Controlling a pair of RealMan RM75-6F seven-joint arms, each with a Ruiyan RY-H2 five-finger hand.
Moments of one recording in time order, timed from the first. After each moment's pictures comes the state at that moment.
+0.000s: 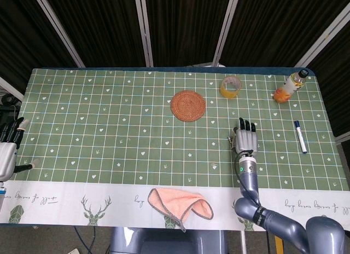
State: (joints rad) left arm -0.23 -1.14 -0.12 -1.50 1.39 1.38 0.02; right arm 0.66 -1.84 0.37 -1.10 -0.75 1.07 -0.64
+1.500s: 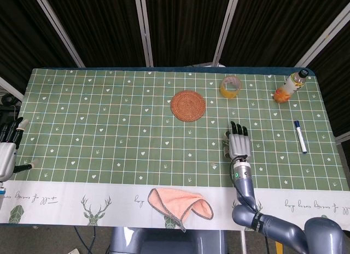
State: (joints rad) left arm -0.22 -1.14 -0.12 -1.49 1.39 1.38 0.02; right arm 0.65 -1.84 0.32 -1.16 -0.80 1.11 -0.59
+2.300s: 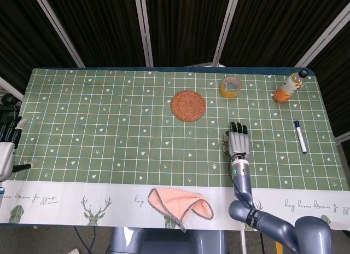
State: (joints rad) left arm -0.22 -1.14 -0.12 -1.50 1.38 1.38 0.01; right arm 0.67 -1.91 0.34 -1.02 -0.80 1.06 -0.55
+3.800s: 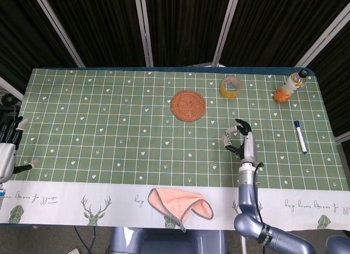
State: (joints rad) left arm -0.22 -1.13 -0.12 -1.51 1.41 1.41 0.02; right arm 0.45 -1.81 0.50 -1.52 -0.87 1.25 0.10
